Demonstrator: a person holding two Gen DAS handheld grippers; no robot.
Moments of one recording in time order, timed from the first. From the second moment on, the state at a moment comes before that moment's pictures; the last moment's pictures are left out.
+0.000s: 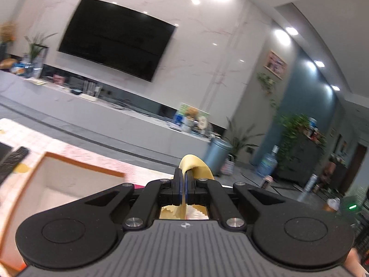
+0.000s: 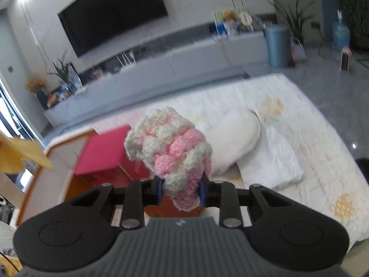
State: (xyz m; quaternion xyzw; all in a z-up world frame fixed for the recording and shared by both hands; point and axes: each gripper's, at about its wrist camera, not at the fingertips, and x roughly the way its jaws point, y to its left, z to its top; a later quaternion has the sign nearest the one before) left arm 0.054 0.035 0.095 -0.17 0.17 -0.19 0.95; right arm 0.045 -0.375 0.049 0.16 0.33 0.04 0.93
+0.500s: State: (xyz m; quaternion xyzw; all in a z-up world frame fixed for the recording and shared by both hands) left arm 0.088 0.113 0.043 -0.19 0.29 -0.04 0.94; right arm 0.037 -0.231 0.138 0.12 0.29 0.20 0.93
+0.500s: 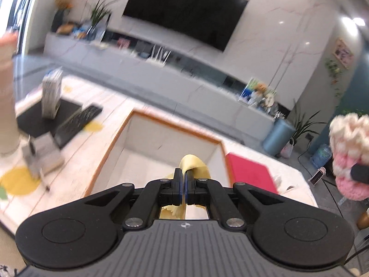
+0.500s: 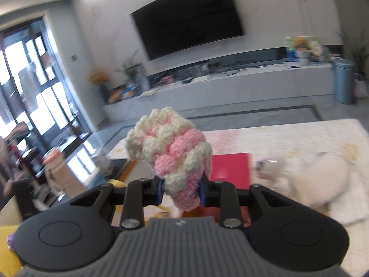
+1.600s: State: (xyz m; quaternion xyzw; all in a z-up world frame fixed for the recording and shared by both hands) left arm 0.107 0.125 0.014 -0.11 0.34 0.06 0.93; right arm 0.113 -0.077 0.050 0.01 0.44 0.23 0.87
